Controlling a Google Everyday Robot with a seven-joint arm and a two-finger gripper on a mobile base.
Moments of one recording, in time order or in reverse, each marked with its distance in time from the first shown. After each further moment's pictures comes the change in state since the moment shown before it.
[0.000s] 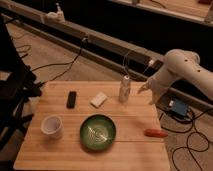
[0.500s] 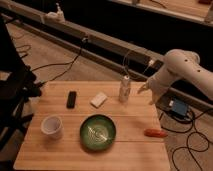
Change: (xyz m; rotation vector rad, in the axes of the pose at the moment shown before) arm 0.000 0.000 0.000 0.000 0.000 0.000
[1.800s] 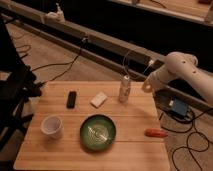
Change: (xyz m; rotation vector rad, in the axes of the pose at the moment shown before) arm 0.086 -0.040 0.034 0.163 0.117 0.075
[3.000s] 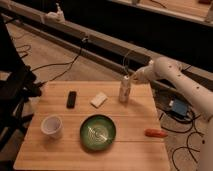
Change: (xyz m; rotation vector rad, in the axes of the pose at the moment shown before) arm -0.018 -0.085 0.060 0.264 -0.046 -0.043
